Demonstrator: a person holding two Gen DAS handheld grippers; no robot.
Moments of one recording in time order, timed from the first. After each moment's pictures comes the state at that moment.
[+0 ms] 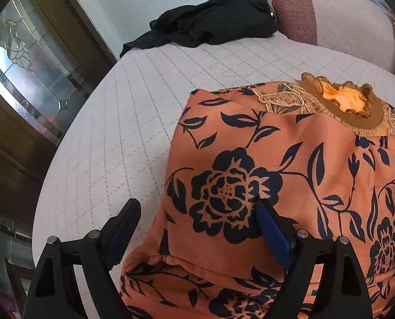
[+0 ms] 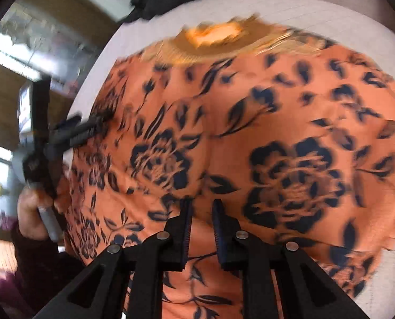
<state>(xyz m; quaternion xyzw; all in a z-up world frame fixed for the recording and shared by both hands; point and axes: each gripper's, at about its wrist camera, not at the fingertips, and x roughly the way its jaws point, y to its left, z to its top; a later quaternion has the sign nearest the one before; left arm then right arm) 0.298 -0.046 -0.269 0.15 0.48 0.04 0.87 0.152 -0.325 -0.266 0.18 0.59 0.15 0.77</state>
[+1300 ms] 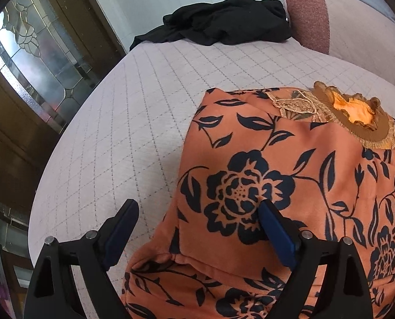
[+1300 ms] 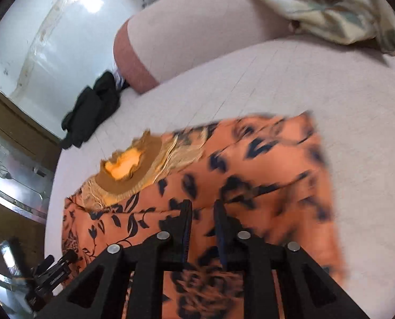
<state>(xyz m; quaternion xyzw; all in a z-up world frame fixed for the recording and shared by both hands) 0.300 -0.035 -0.267 0.12 0.49 0.05 0.86 0.161 -0.412 -0.252 0.31 0.43 -0.08 0.84</state>
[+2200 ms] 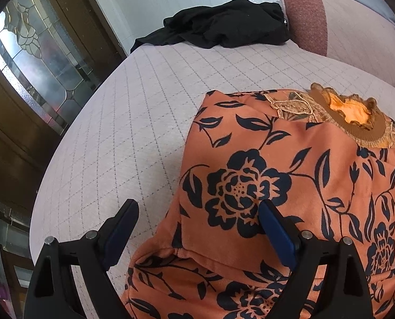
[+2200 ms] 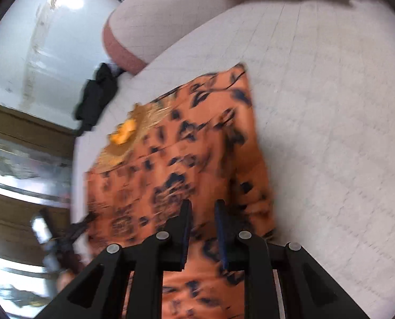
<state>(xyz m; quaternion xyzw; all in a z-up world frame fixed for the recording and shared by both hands) 0.295 -0.034 -0.263 0.12 0.48 0.05 0.87 0.082 -0.457 -0.258 0.42 0.49 0.01 0.77</state>
